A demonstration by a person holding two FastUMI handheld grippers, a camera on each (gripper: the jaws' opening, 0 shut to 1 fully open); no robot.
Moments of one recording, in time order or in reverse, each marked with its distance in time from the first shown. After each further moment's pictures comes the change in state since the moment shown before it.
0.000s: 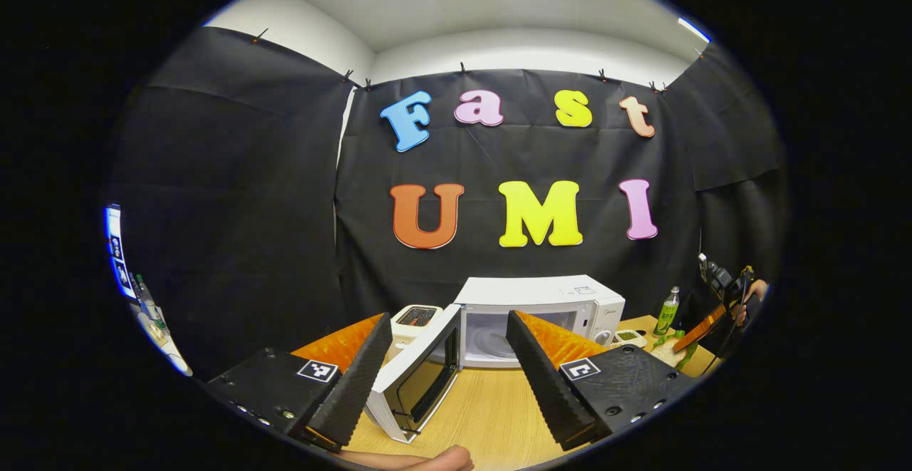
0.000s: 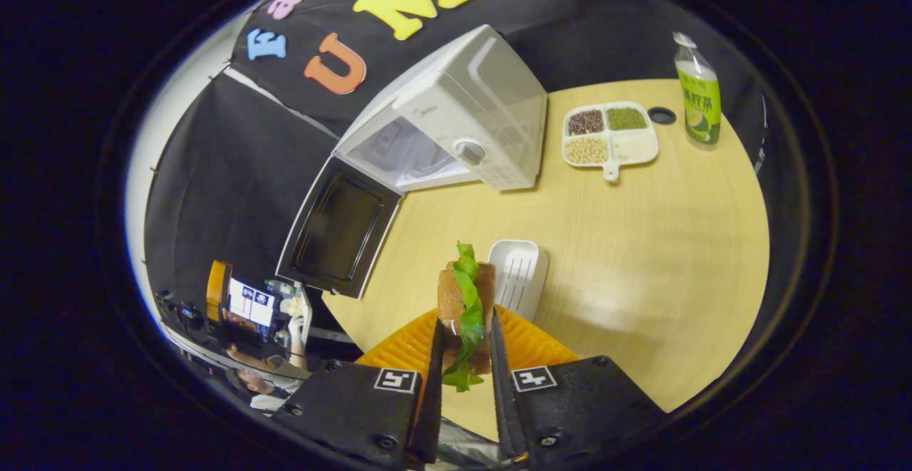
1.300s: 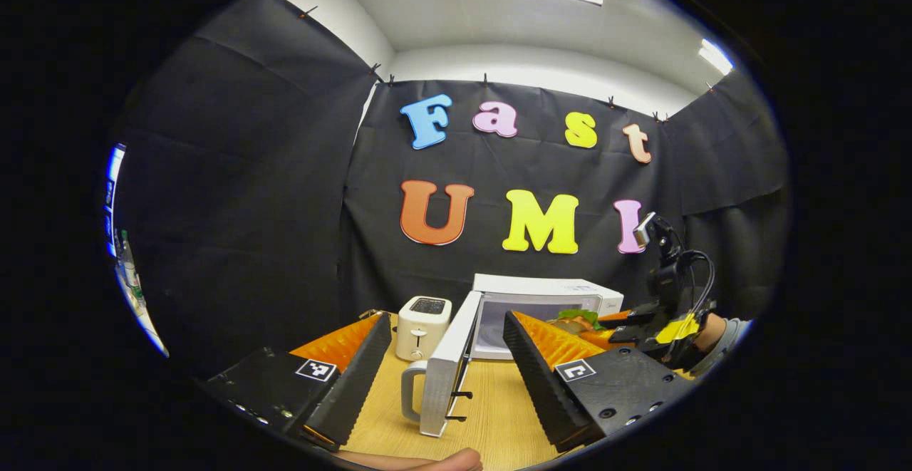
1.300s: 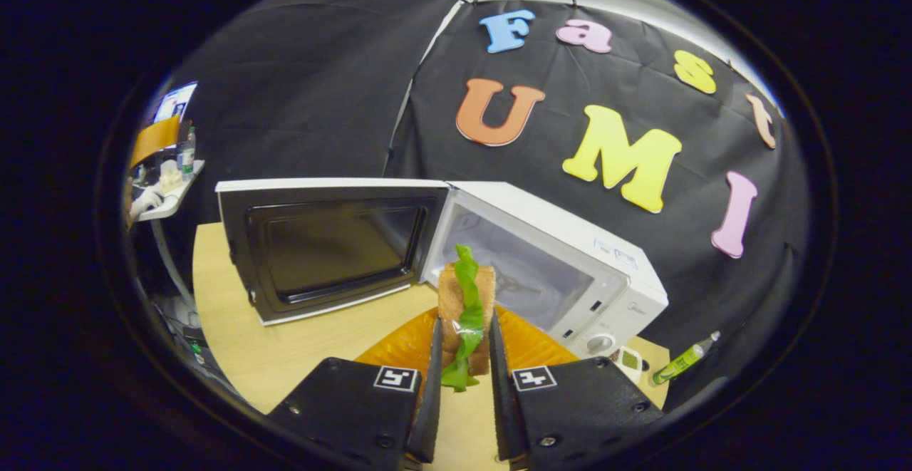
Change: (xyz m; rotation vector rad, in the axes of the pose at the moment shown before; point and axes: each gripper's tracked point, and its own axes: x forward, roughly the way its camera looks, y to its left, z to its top) left arm -0.035 0.090 -0.048 -0.124 -0.067 -0.089; right arm 0.177 0.214 0.060 -0.896 -0.547 -0.445
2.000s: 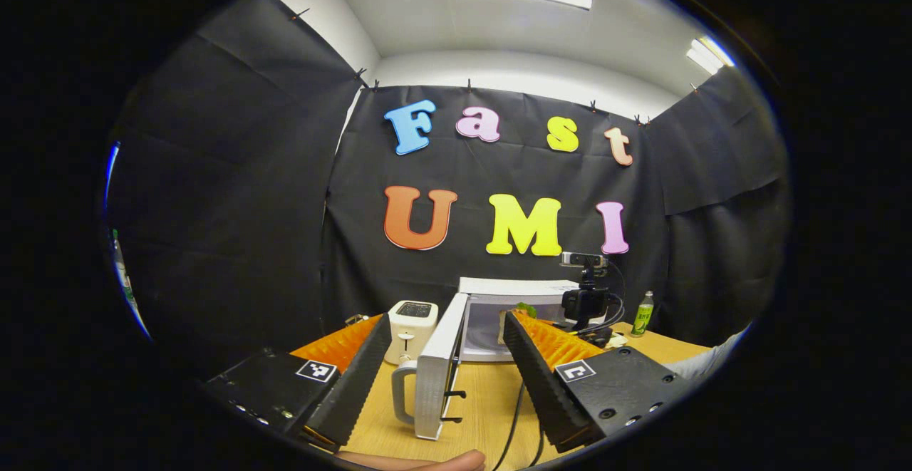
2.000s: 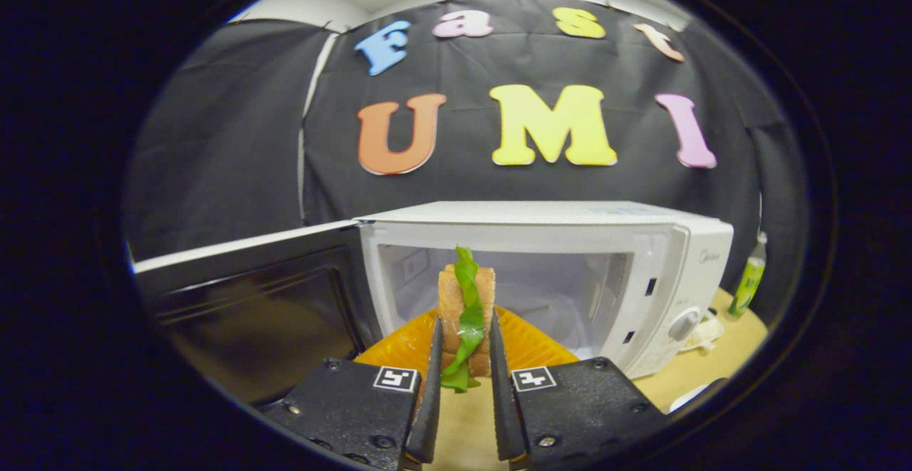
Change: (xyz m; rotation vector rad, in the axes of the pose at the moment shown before) left arm 0.004 -0.019 -0.013 0.000 -0.003 -0.091; right arm 0.154 -0.034 -0.011 0.590 -0.159 -0.267
